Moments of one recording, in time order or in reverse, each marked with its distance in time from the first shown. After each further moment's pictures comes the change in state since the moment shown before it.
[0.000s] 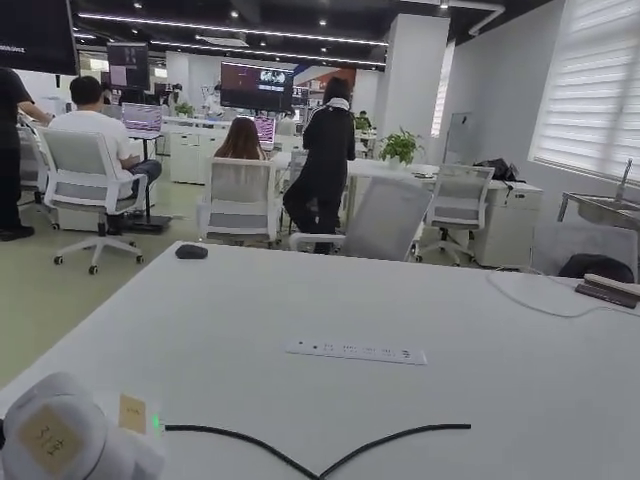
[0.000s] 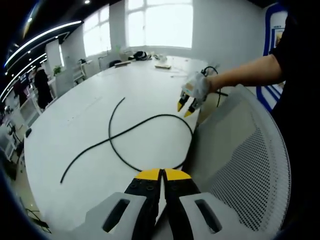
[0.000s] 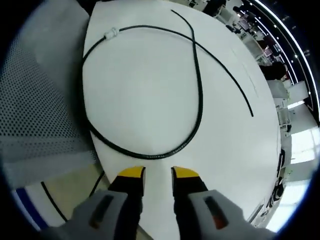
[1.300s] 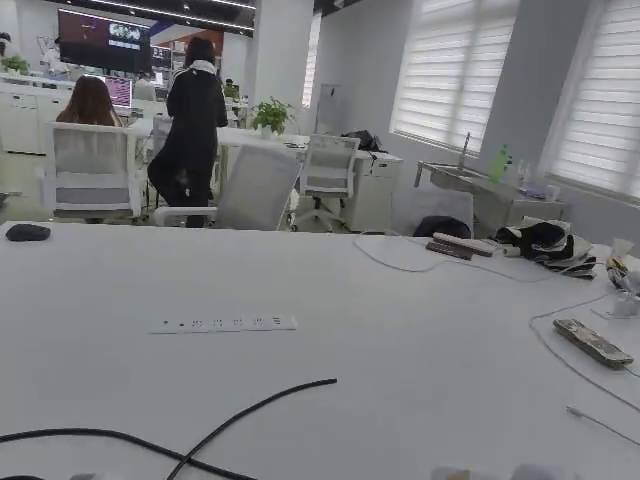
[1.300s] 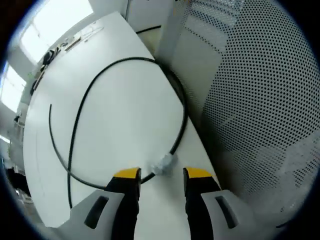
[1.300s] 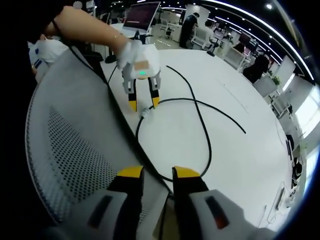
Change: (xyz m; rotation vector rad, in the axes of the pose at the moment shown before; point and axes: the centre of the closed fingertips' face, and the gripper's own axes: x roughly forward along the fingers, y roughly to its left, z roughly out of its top) left arm 0.139 0.015 -0.086 0.742 0.433 -0.368; right arm -0.139 0.084 0.090 0.203 -0.340 0.035
